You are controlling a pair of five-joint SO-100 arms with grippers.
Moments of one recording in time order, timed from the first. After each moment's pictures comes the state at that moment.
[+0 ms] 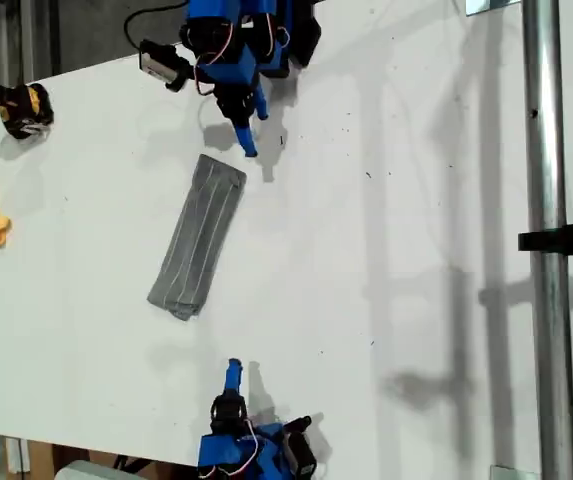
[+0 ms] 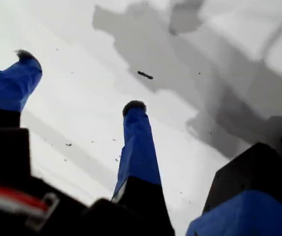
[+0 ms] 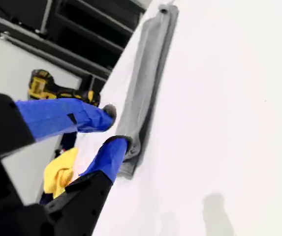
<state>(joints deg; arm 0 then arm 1) -25.3 198.5 166.5 69.2 -59.9 12.8 160.0 150.3 82.0 89.3</state>
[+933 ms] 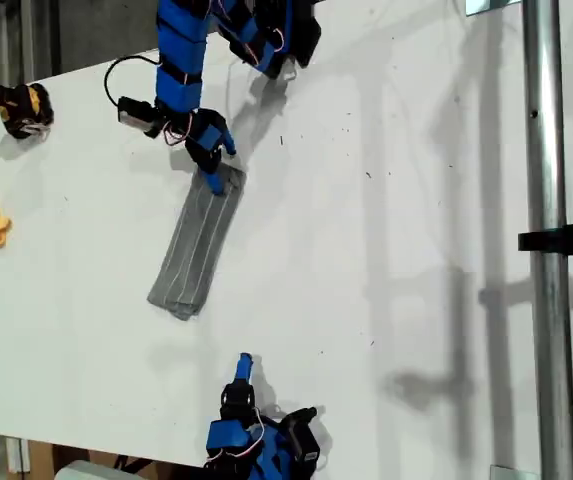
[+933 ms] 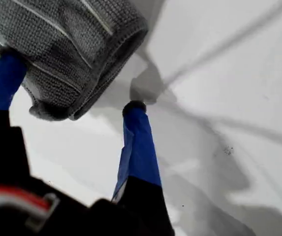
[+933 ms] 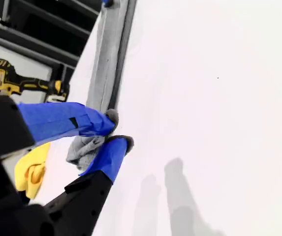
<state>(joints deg) -24.9 198.8 177.2 64.7 -60.6 36.9 101.5 132.4 49.8 70.0</state>
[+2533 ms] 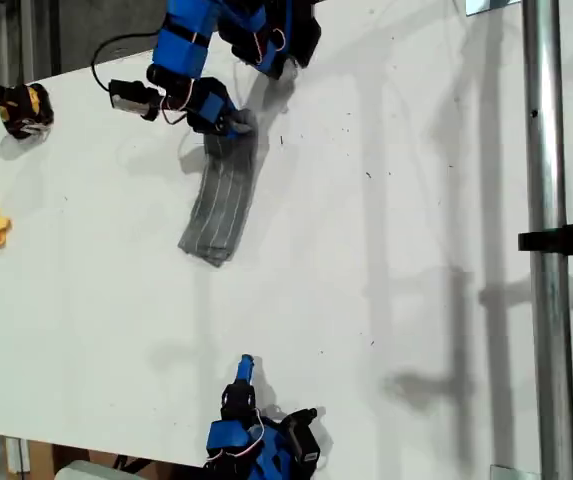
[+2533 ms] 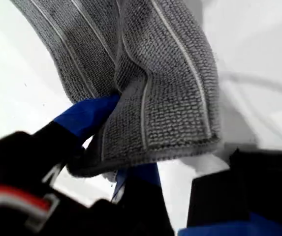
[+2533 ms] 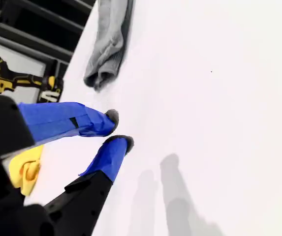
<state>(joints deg) -25.1 198.8 177.2 66.4 -60.7 29.4 129.4 133.0 81.9 69.0</state>
